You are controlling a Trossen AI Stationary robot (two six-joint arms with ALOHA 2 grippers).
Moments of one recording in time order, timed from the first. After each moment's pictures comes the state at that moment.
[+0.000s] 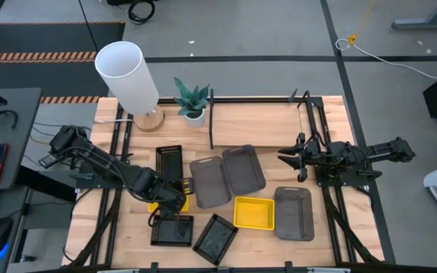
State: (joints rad) left arm -0.48 1.51 1.17 -0.93 -0.33 0.99; right arm 0.14 0.07 0.01 0.08 0.29 0.14
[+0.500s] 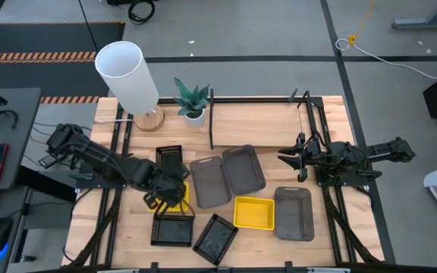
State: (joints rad) left arm -0.41 1.46 1.17 -1.00 -0.23 0.48; right arm 0.14 0.07 0.01 0.08 0.29 0.14
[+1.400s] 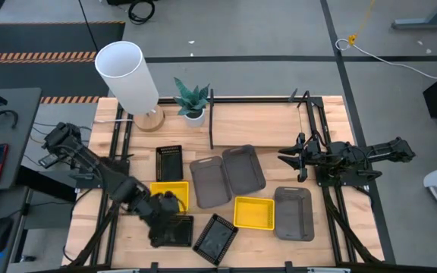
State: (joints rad) left arm -0.67 1.43 1.17 -0.70 0.01 -1.05; right arm 0.14 0.07 0.01 0.08 0.29 0.14
